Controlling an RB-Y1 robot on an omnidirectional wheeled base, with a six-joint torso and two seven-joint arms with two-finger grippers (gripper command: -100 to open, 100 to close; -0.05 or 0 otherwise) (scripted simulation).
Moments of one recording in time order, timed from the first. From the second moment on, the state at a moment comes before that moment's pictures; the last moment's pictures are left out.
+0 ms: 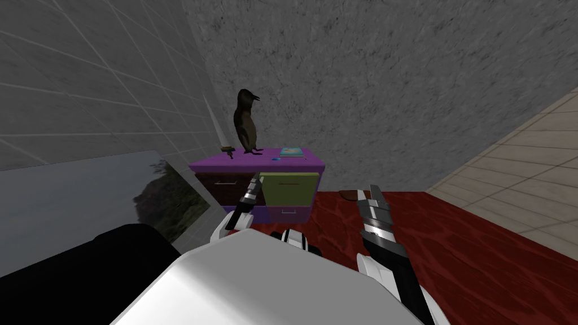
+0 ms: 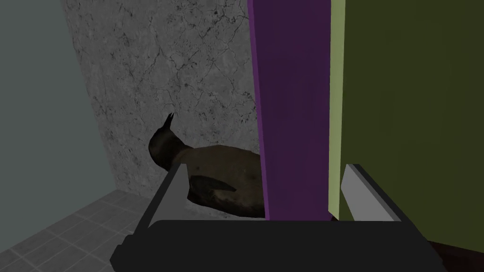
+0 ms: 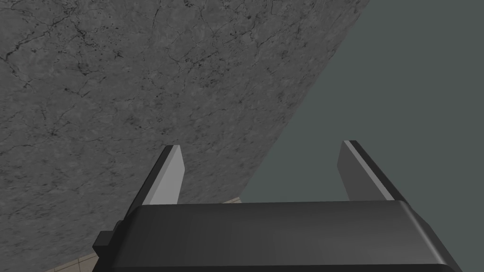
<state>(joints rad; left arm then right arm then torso) 0.43 0.17 0.07 -2.00 0.01 -0.44 0.03 0.50 -0.05 -0.05 -2.21 0.04 -0.40 -0.02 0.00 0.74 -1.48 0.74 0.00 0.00</state>
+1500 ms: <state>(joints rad) 0.39 -0.03 0.09 -1.79 0.01 -0.35 0.01 0.50 -0.05 -0.05 -2.21 0.04 -0.40 -0.02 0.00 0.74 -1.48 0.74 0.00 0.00</state>
